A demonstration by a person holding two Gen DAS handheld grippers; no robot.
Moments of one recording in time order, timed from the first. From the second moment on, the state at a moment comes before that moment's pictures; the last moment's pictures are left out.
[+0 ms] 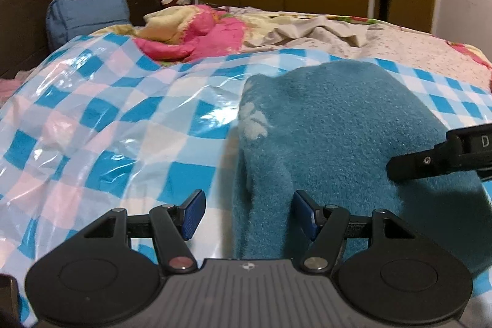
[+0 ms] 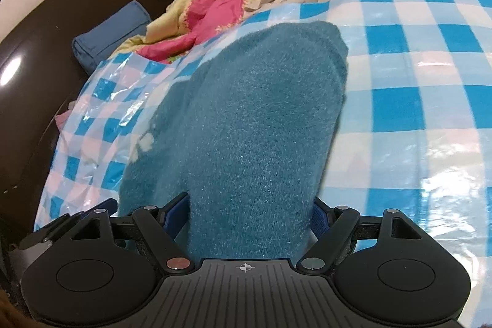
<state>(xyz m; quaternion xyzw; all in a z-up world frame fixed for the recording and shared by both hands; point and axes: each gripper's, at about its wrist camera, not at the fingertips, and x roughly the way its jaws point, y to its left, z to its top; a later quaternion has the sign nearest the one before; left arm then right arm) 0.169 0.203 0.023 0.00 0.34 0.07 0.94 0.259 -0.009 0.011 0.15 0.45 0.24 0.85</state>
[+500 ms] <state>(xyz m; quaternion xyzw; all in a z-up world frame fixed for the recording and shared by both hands) 0.122 0.191 0.036 0.01 0.37 0.05 0.93 0.155 -0.018 0.052 0.03 0.35 0.21 0.91</state>
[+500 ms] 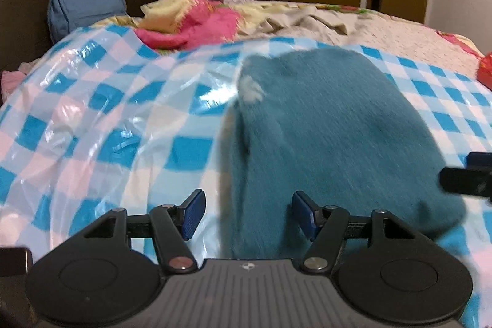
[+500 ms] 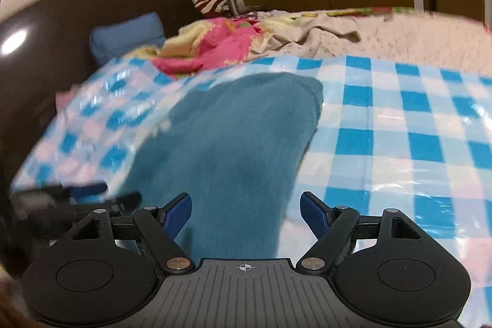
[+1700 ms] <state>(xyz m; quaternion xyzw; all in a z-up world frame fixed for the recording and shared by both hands) 0.035 0.135 0.025 0.02 0.41 0.08 0.91 0.066 -0.029 0.013 0.06 0.41 0.18 0.90</state>
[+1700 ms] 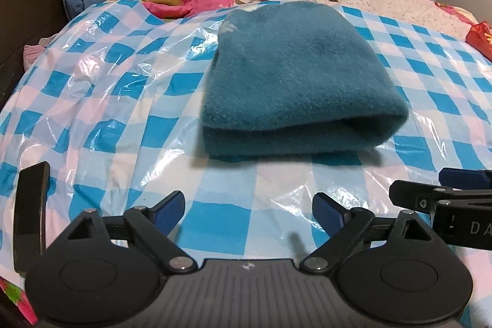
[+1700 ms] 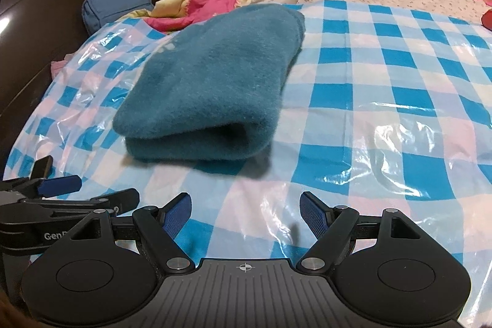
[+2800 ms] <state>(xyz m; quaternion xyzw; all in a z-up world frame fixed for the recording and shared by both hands) 0.029 0.127 0.019 -0.02 0.43 0.08 0.90 0.056 -0.043 0.007 0.06 0.41 0.17 0.89</state>
